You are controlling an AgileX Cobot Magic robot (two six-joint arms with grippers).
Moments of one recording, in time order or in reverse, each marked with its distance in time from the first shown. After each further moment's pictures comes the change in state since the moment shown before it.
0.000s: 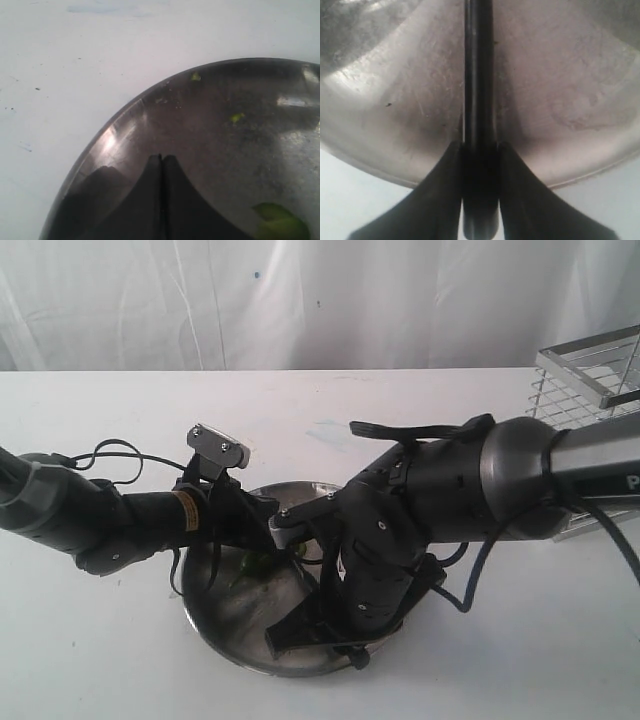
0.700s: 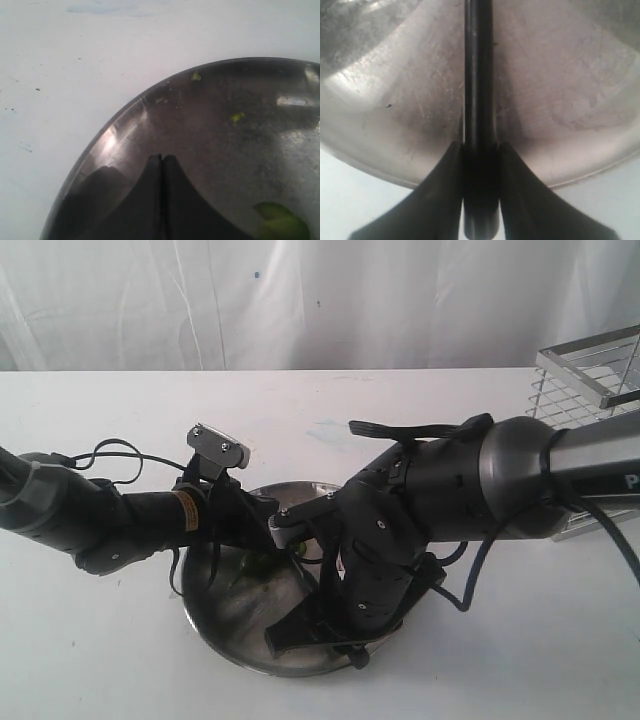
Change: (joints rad) left arm 0.000 0.000 0.000 0.006 0.002 0.002; right arm 0.000 0.002 -0.002 -0.002 0.002 0.000
